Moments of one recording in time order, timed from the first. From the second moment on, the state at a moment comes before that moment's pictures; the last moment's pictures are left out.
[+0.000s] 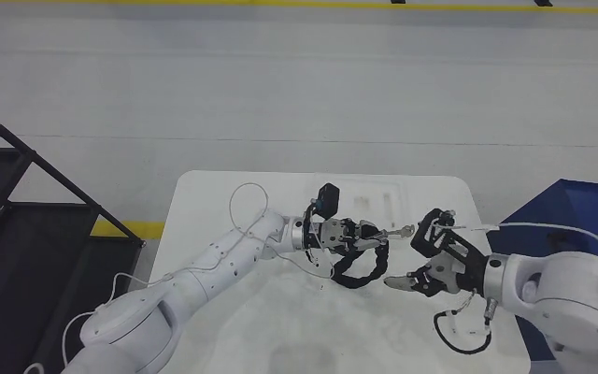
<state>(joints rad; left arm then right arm) 0.69 -1.27 -0.39 -0.99 0.91 -1.01 0.52 -1.48 -0.75 1.49 -2.28 -0.50 -0.40 1.02</state>
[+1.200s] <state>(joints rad) 0.65 -1.26 -0.34 -1.02 0.99 -1.01 0.51 -1.41 -0.75 1.42 -2.25 -0.62 -0.55 0.97</state>
